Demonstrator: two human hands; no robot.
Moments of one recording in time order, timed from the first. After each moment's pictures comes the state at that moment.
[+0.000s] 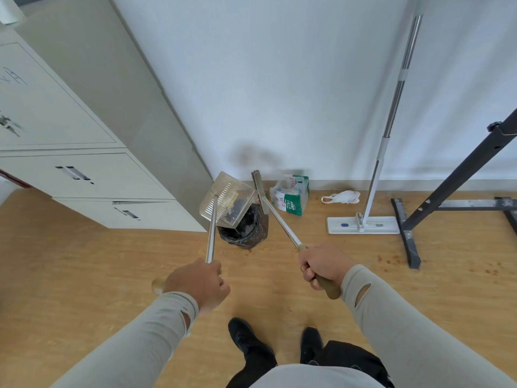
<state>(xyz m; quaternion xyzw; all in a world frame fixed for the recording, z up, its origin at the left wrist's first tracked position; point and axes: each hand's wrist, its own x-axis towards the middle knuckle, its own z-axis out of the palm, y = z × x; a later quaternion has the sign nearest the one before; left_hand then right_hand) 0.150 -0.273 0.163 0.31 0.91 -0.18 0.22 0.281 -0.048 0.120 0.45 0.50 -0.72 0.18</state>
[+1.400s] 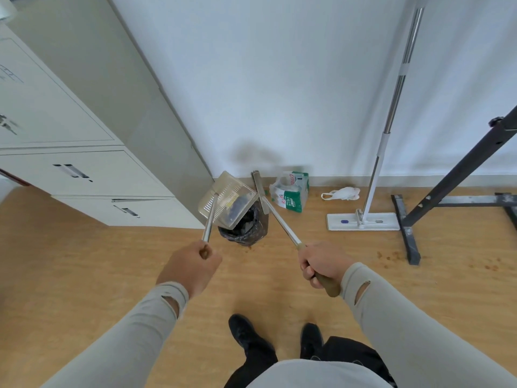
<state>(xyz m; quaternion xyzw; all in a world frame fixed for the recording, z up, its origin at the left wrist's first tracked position) 0.133 -0.277 0.167 0.16 0.95 0.18 0.20 0.278 -0.046 0.118 0.47 0.49 -0.71 0.20</state>
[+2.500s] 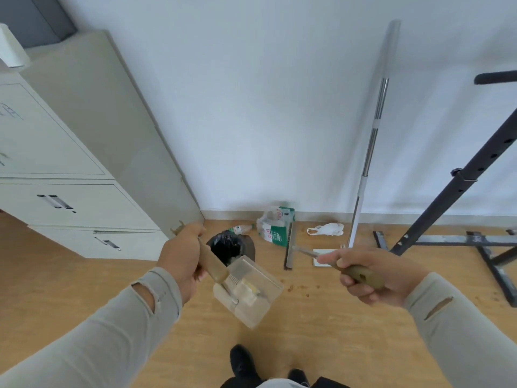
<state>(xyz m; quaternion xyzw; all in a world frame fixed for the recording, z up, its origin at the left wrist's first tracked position) 0.116 -0.192 0.251 -0.13 0.74 0.61 0.26 0.339 0.055 0.220 0.34 0.51 -0.77 0.17</state>
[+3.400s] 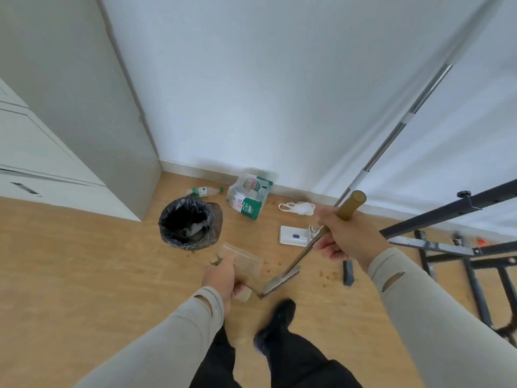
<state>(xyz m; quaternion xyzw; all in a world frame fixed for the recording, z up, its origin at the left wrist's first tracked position) 0.053 -0.126 0.013 -0.32 0.62 0.56 0.45 0.140 0.080 0.179 0.51 0.66 -0.54 0.06</state>
